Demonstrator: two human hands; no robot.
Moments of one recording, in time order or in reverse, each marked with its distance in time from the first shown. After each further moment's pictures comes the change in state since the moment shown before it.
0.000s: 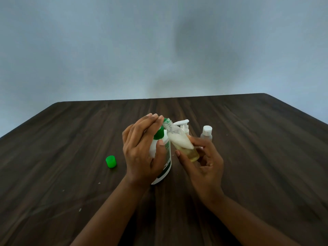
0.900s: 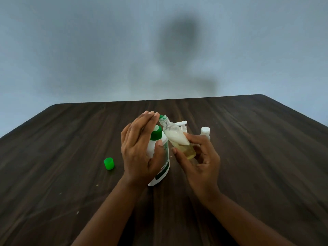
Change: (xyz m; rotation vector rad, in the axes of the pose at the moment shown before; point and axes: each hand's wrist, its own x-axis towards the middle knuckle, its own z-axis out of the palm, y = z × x) left_hand 0.000 -0.005 0.000 -0.007 -0.029 -0.013; right_hand 0.006 0.004 0.004 -0.012 0.001 -0.027
